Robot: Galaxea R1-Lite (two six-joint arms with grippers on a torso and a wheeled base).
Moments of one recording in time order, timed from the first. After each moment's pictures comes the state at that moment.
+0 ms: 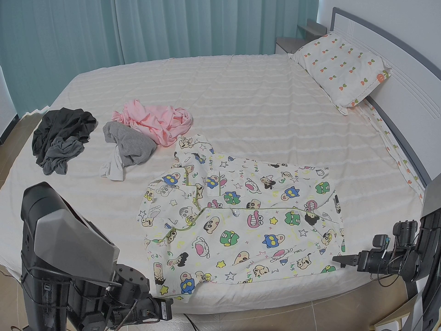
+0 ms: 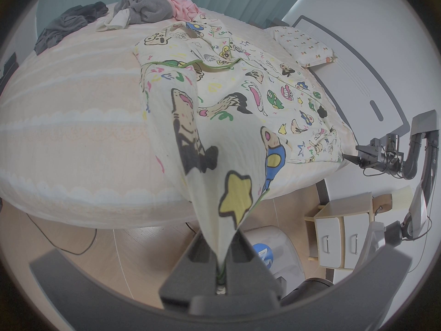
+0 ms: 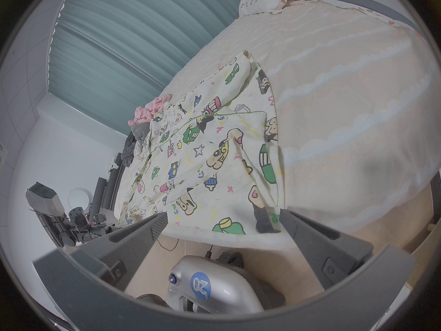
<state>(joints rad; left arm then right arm) -0.60 2.33 -0.02 -1.47 -0.01 -0.53 -0.16 2.27 -0.10 -1.38 0.67 0.22</state>
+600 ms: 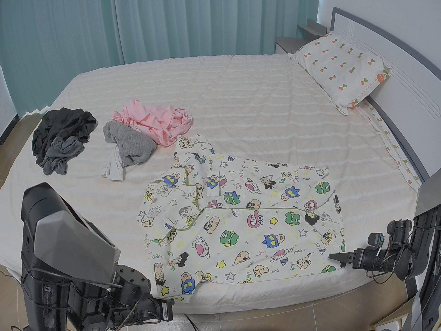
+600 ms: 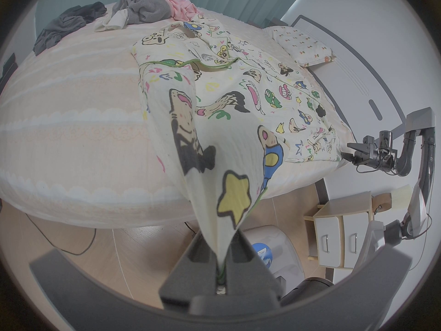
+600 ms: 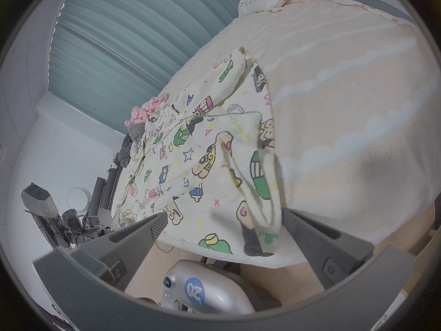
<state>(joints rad) -0.60 2.33 -0.02 -1.47 -0.01 -0.53 -0.14 2.34 -0.18 -1.38 0.67 0.22</state>
